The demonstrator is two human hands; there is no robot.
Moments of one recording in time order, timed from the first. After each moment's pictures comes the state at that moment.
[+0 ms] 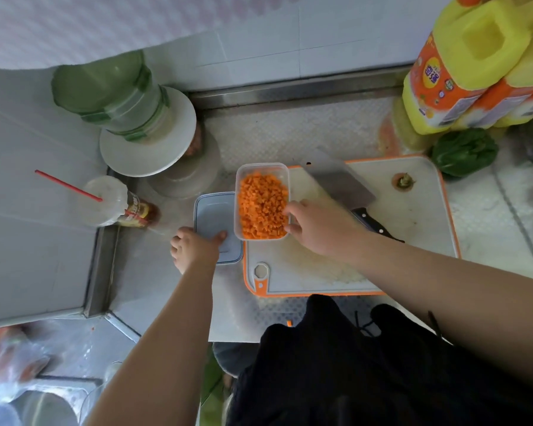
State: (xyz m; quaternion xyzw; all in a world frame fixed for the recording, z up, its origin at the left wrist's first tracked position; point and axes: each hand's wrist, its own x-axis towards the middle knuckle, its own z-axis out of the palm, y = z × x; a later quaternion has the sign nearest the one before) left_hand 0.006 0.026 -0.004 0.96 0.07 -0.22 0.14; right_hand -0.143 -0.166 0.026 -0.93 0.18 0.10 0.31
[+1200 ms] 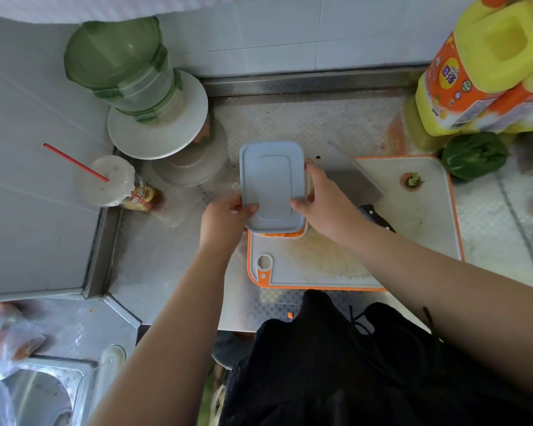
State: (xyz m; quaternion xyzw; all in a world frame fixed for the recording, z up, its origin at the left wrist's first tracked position) left_hand -0.014 0.000 0.050 0.87 -0.12 -0.29 0.37; right_hand -0.127 -0.158 0.058 -0.81 0.33 -0.01 0.48
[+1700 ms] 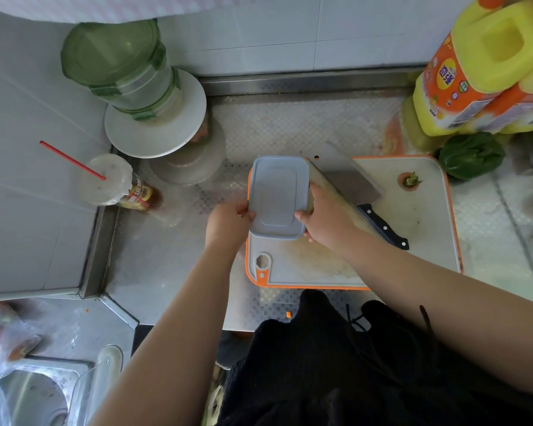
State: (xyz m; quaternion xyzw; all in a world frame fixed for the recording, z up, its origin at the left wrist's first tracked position) left_hand -0.019 -0.007 0.036 0.90 -0.14 -0.30 0.28; right_hand -0.136 -0.147 0.038 -0.75 0.38 0.05 0.53
